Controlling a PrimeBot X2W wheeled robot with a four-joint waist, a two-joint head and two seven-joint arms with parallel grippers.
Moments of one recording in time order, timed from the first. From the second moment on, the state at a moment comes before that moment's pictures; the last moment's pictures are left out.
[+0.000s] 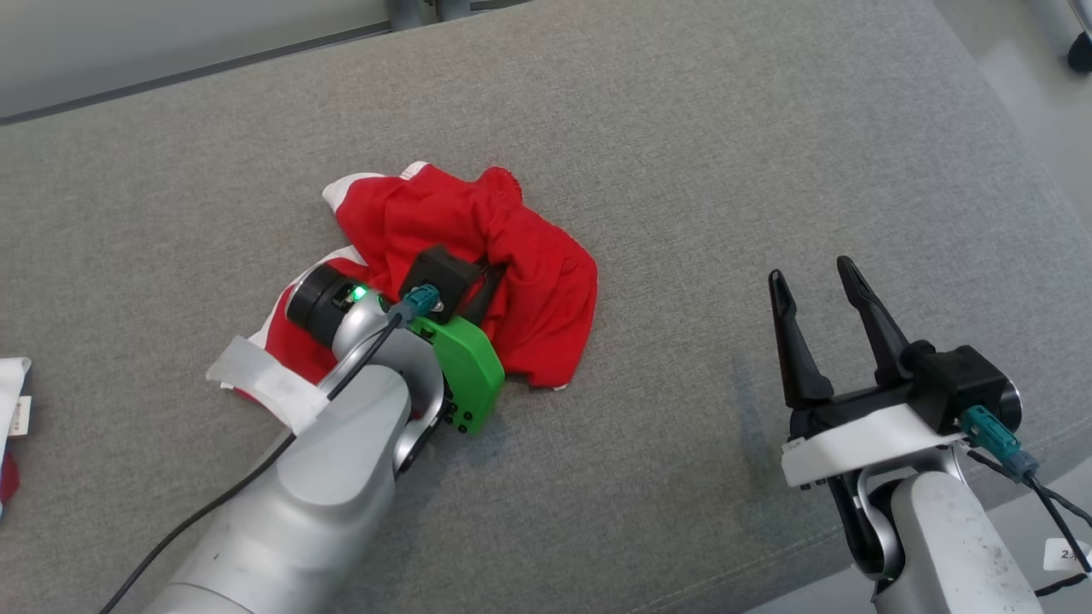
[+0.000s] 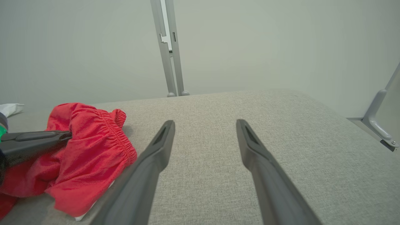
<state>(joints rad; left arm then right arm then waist) -0.76 0.12 -0.77 0.76 -0.38 -0.10 -0.11 -0.21 -0.05 0.09 0.13 0.14 0.13 -0.26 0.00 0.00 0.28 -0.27</state>
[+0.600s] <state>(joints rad) -0.73 0.05 -0.88 0.87 -0.49 -0.11 -0.23 -0.19 -0.05 0.10 0.16 0.14 0.13 -0.26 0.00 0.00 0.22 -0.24</state>
